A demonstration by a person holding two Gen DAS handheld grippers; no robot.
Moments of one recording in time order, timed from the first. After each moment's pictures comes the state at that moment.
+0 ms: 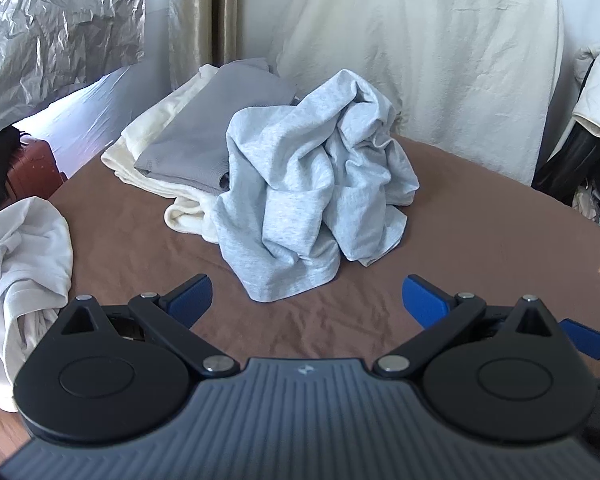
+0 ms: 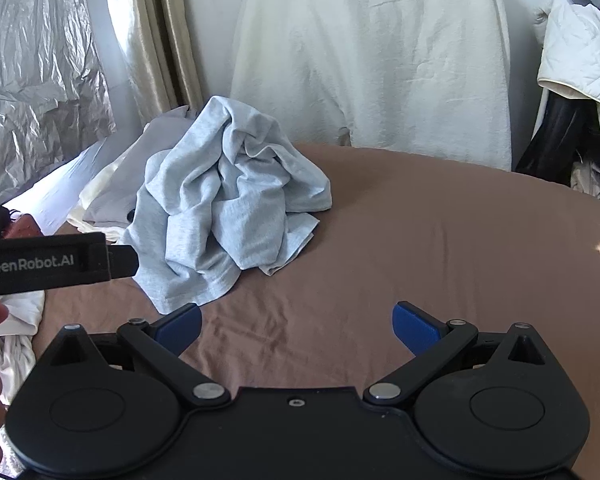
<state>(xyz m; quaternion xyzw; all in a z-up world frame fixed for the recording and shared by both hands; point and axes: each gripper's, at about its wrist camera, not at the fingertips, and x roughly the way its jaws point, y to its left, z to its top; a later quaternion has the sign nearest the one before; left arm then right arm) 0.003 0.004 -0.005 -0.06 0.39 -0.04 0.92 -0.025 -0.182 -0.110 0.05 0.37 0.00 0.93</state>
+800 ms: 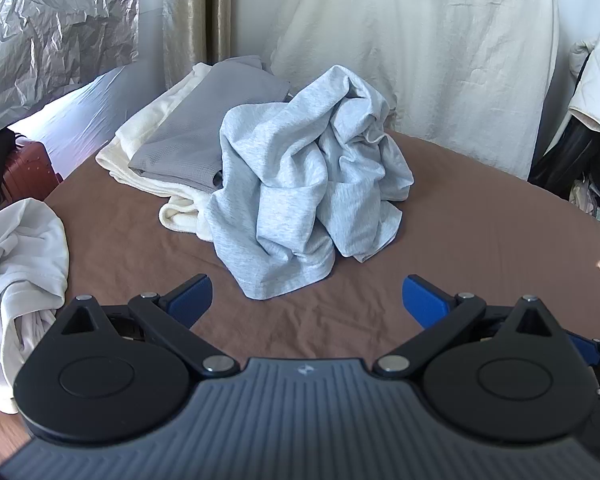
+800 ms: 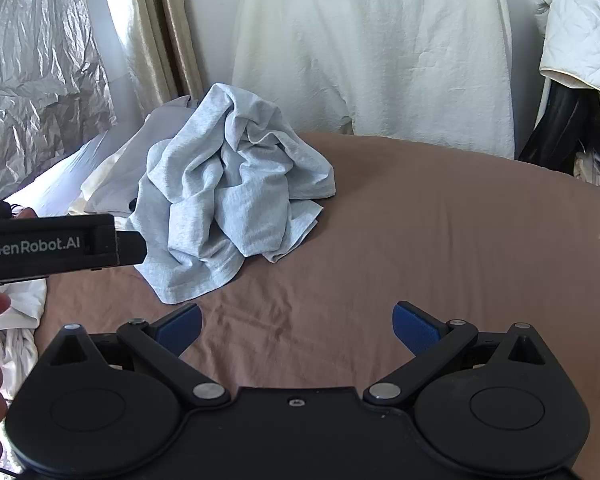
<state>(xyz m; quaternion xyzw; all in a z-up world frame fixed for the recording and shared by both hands) 0.003 -0.001 -0.006 -0.05 0.39 -0.05 0.92 -0.026 -0.180 -0.117 0.06 0.38 0.00 0.92</state>
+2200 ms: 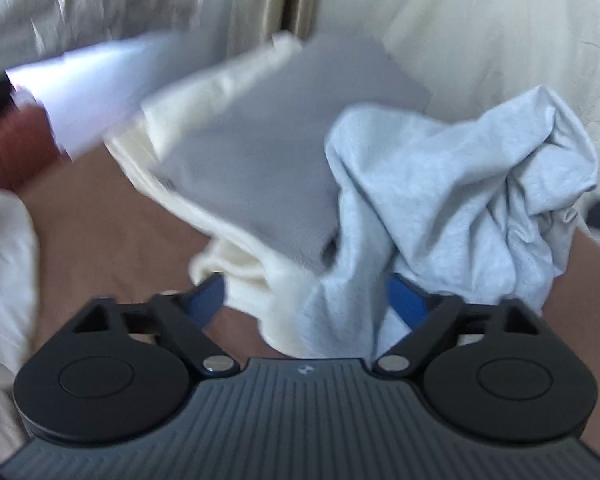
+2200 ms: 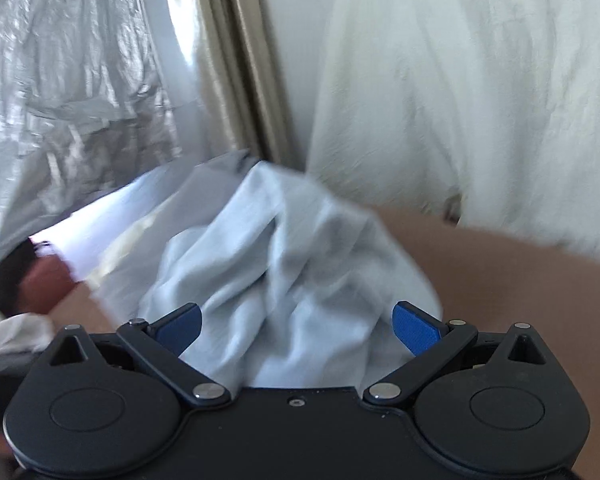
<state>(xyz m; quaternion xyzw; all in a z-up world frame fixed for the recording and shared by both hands) 0.181 0.084 -0.123 -0.15 0.41 0.02 0.90 0.206 -0.163 -0.137 0.02 0.31 0.14 0.94</state>
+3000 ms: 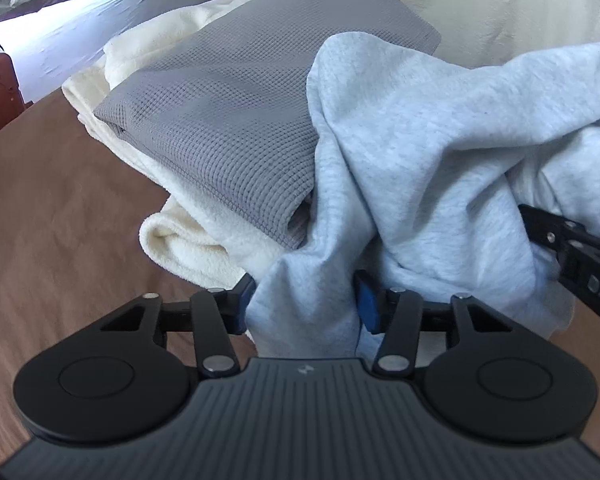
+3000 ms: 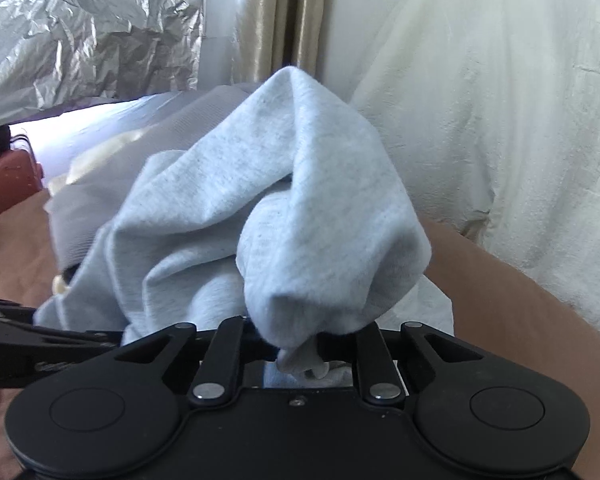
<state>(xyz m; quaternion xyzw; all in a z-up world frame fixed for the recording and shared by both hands) 0.202 0.074 -0.153 -0.16 0.44 0.02 0.88 0.219 -0.105 -0.190 -0.11 0.33 0.17 0.92</state>
